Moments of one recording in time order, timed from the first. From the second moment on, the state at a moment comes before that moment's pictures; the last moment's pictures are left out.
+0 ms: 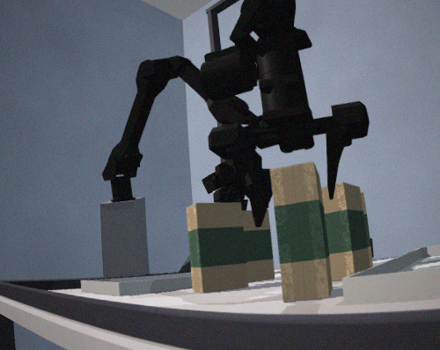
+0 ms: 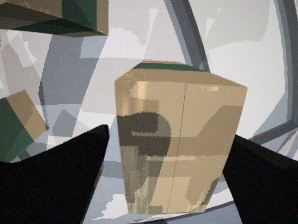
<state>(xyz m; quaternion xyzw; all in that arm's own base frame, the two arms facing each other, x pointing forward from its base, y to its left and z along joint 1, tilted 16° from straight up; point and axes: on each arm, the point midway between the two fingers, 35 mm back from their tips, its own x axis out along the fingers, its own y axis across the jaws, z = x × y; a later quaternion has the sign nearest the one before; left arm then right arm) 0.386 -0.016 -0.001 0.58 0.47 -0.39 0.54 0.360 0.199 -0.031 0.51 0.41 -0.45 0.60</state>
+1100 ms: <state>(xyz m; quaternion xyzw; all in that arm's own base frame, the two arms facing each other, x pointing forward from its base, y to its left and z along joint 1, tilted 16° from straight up) 0.390 -0.013 -0.029 0.58 0.48 -0.39 0.54 0.365 0.194 -0.058 0.51 0.41 -0.46 0.60</state>
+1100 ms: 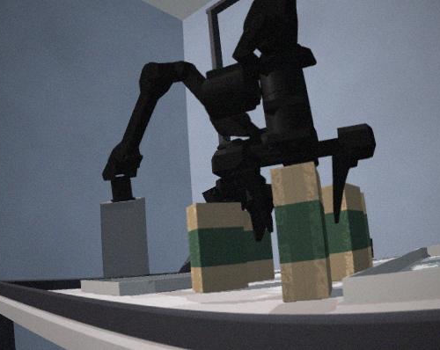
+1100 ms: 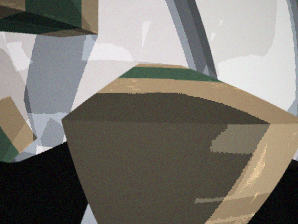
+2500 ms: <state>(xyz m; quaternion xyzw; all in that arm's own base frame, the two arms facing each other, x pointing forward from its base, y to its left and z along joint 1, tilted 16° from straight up) 0.390 -0.013 -0.029 0.58 0.48 -0.39 0.54 0.365 0.194 -0.058 0.51 0.41 -0.46 0.60</state>
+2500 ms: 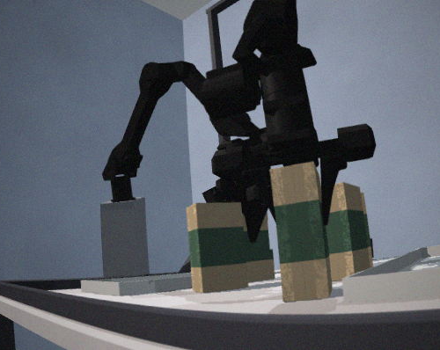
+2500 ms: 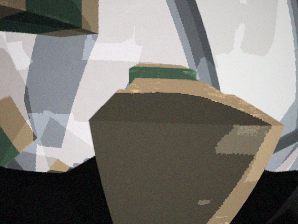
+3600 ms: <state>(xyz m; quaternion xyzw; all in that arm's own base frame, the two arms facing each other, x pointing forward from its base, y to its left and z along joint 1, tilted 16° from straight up) 0.390 -0.013 -0.029 0.58 0.48 -0.39 0.54 0.348 0.197 -0.017 0.50 0.42 -0.46 0.60</state>
